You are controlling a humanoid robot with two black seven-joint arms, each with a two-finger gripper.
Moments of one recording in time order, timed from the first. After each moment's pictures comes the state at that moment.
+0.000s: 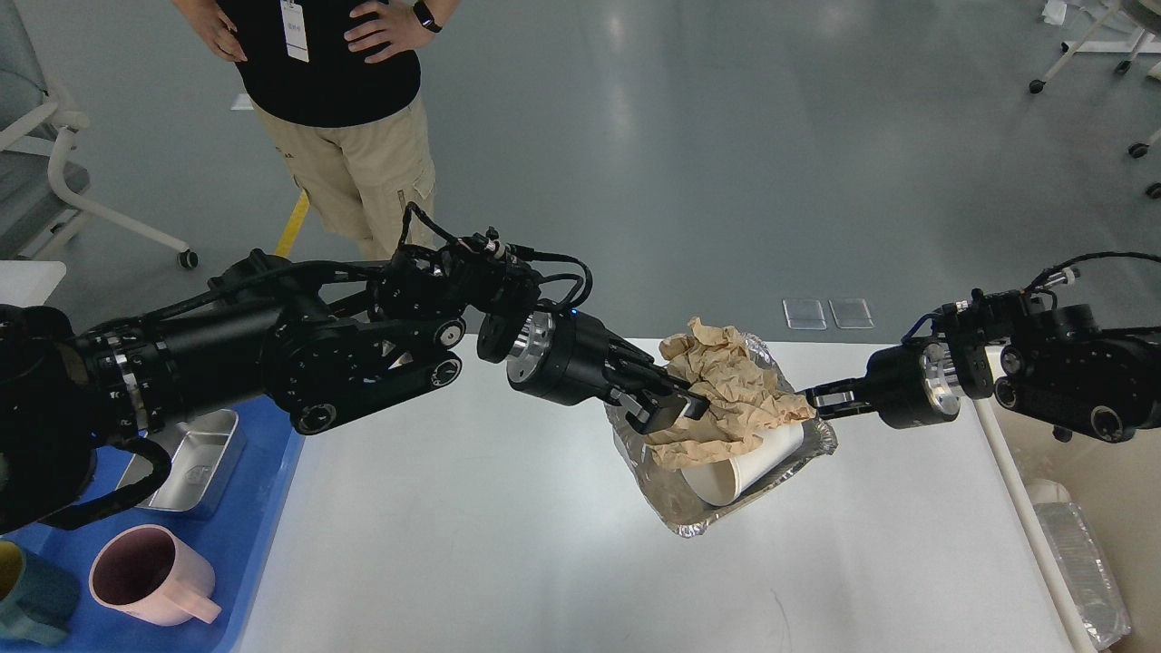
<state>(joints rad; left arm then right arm) -1.29 0.13 -0.03 -1.07 1.52 -0.40 -0.45 1.29 -0.56 -0.58 1.01 -0.91 0.30 0.63</state>
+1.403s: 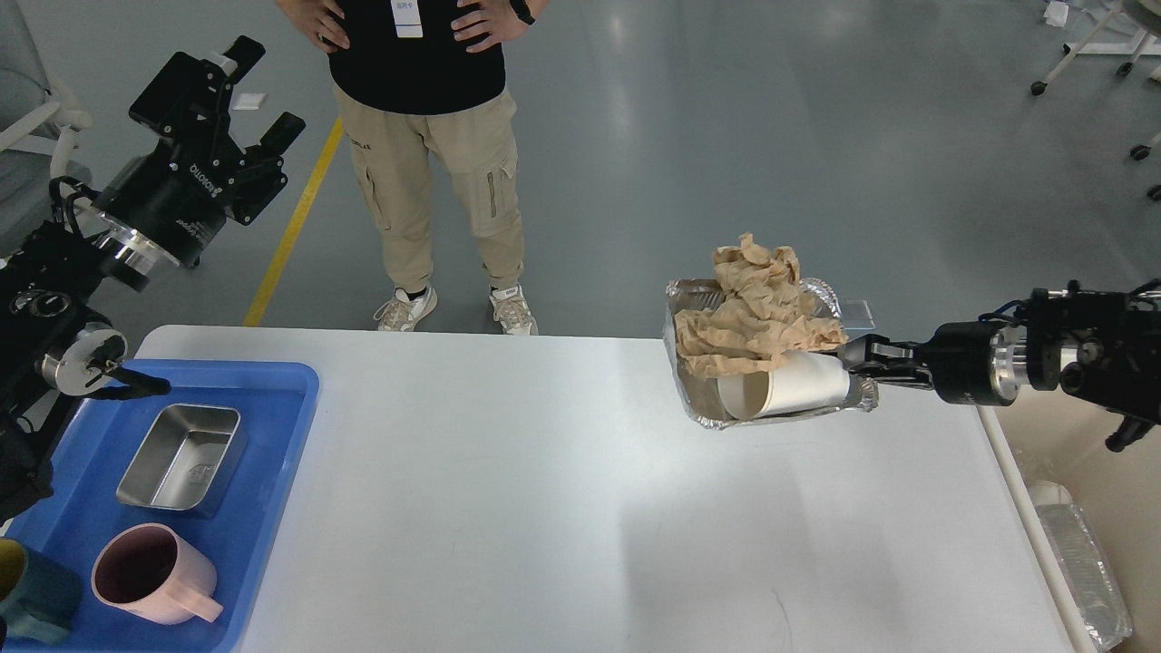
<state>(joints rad) -0.62 0.49 -1.08 -1.08 0.76 -0.33 -0.39 1.25 -0.70 -0.58 0.99 -0.60 0.30 0.62</state>
